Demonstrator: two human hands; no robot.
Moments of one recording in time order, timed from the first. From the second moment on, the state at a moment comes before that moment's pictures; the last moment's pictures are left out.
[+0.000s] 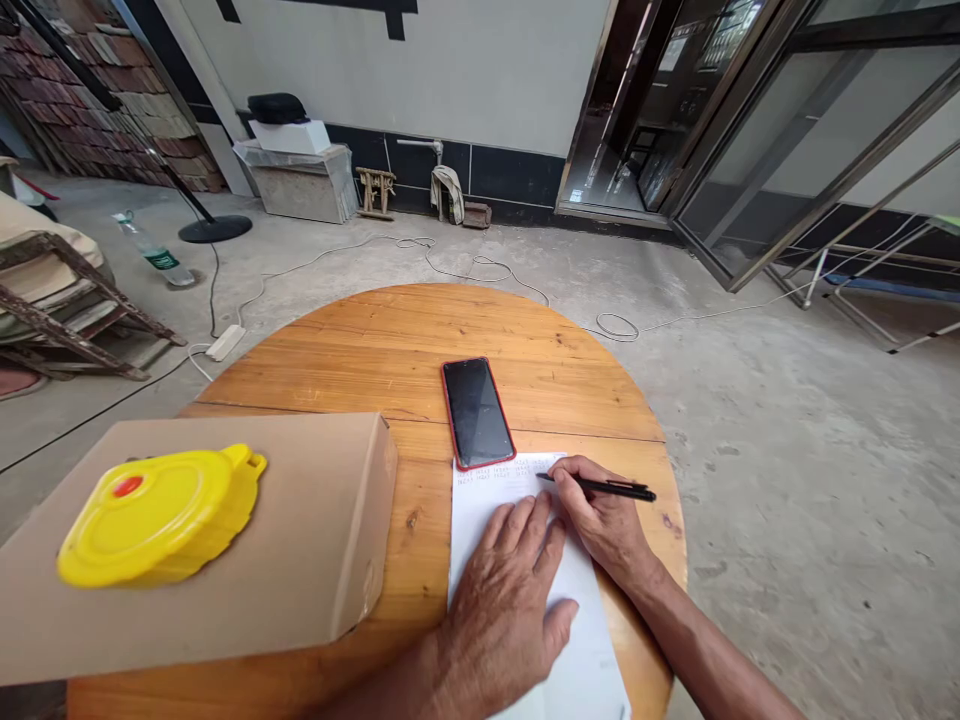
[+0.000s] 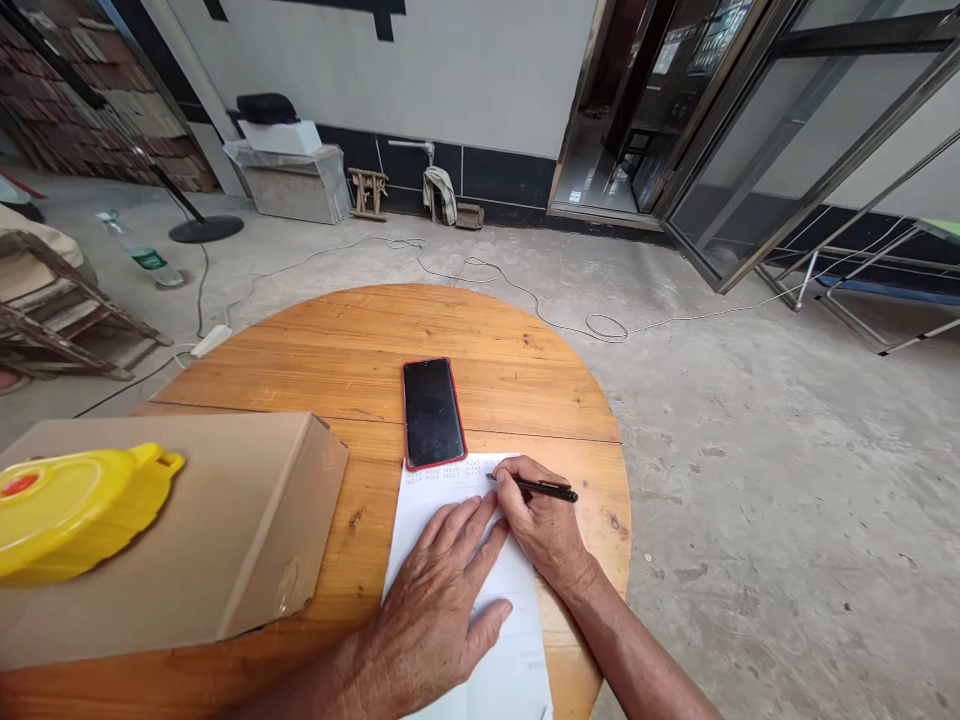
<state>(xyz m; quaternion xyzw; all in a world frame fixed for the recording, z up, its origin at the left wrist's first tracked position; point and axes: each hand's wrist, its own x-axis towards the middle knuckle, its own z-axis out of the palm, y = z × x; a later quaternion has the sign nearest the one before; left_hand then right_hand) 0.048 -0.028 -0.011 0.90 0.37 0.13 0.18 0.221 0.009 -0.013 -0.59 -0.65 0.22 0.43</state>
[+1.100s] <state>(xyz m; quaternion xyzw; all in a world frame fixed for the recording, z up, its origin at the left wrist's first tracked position) 0.046 -0.028 -0.013 0.90 0.38 0.12 0.17 0.218 0.009 -0.009 -0.60 -0.64 0.19 0.44</state>
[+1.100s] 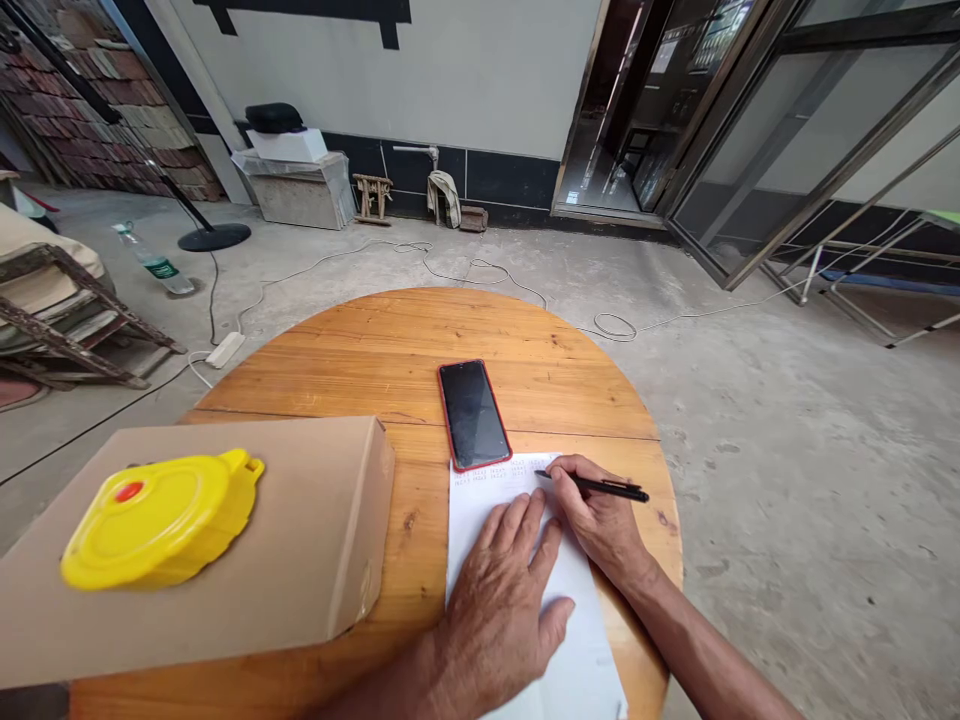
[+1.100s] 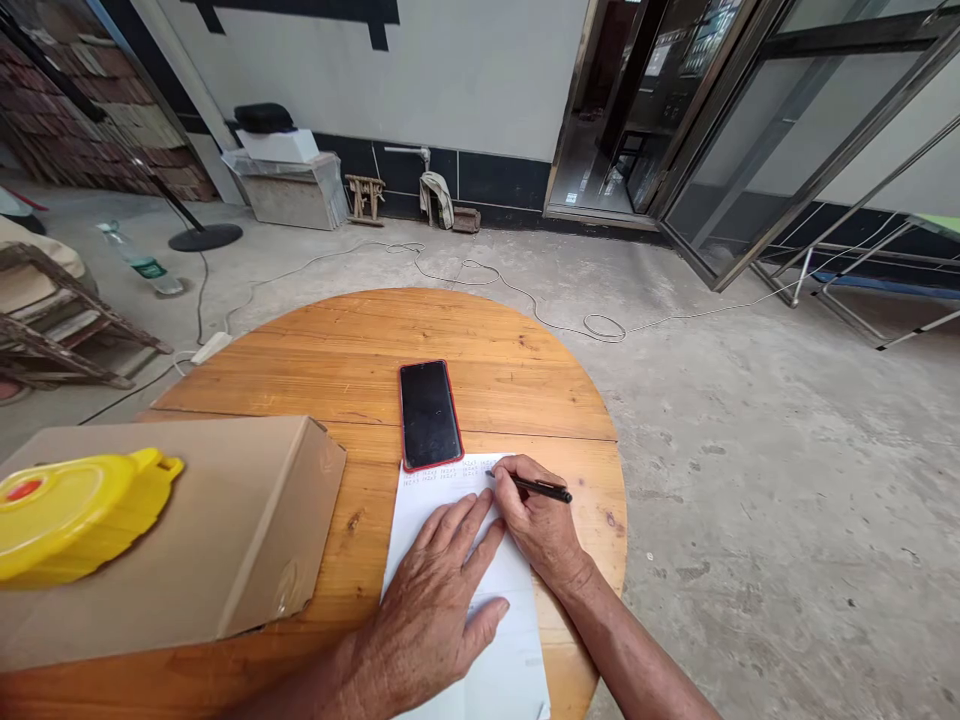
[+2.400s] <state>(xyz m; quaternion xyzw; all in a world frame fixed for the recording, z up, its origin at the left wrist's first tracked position) 0.045 -0.026 -0.014 0.91 0.37 0.11 0.15 0.221 0.006 -0.014 -0.61 -0.59 0.24 0.47</state>
